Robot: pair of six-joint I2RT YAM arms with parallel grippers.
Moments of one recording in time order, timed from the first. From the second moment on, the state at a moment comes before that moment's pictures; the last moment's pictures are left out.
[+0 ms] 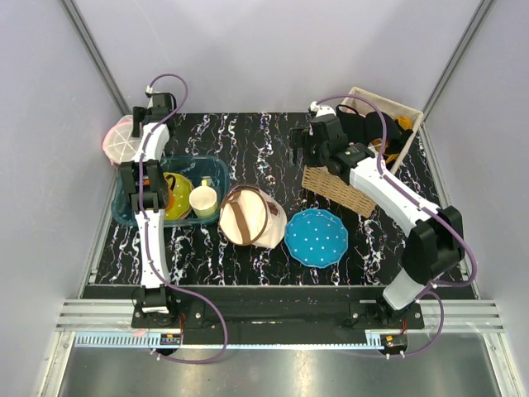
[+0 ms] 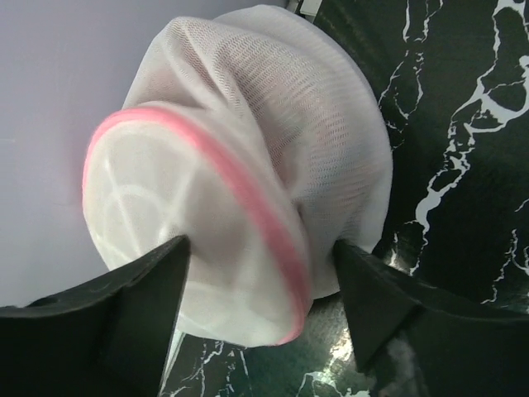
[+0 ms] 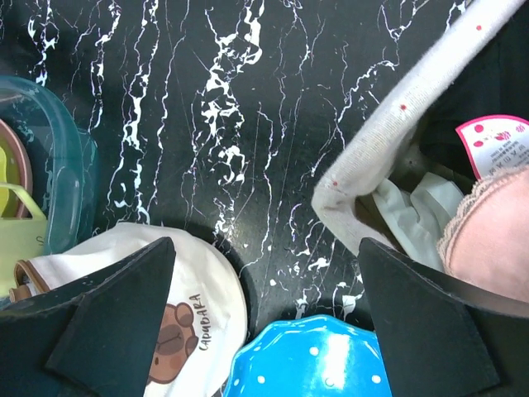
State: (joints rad) left arm 0.08 2.59 2.36 -0.51 -0.68 0.16; right arm 0.52 1.63 1.42 -0.42 0.13 0.37
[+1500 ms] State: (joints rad) left arm -0.48 1.80 2.07 -0.95 -0.57 -0.14; right arm 0.53 1.22 1.29 -0.46 -0.14 0.40
